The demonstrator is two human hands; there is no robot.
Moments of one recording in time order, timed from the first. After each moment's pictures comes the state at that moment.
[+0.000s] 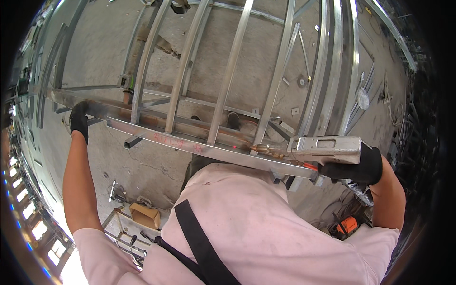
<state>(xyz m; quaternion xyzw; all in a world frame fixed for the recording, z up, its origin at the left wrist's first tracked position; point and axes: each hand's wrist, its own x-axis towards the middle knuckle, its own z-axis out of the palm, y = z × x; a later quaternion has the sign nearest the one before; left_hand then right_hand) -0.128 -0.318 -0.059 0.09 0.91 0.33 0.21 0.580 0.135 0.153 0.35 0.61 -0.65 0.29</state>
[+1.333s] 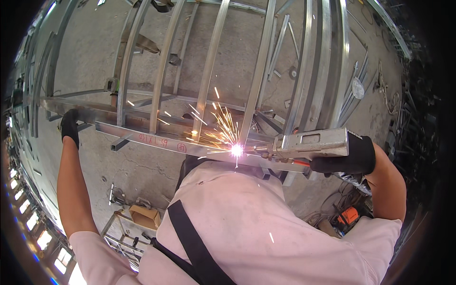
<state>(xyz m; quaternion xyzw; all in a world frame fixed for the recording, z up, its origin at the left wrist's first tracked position) -0.151 -0.332 -0.070 0.10 0.91 0.35 0.21 0.592 0.140 0.139 0.39 0.53 -0.68 0.33</state>
